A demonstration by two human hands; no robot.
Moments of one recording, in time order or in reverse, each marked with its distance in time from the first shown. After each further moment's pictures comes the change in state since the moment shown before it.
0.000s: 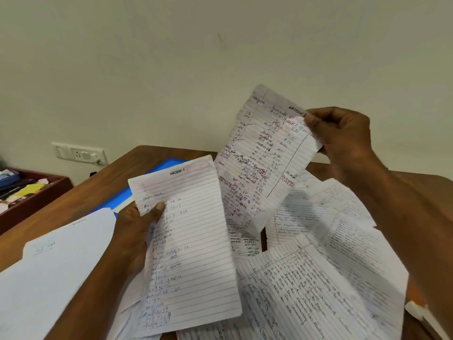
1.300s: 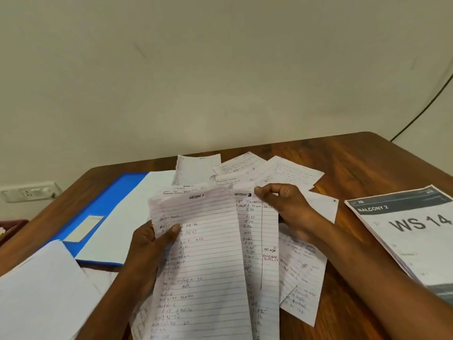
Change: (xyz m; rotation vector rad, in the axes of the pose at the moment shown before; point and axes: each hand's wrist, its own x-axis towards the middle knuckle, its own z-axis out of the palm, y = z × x) left_hand -0.061 -0.030 0.106 0.318 -0.231 -0.051; right_hand -0.106 0.108 -0.088 0.157 -0.211 0.390
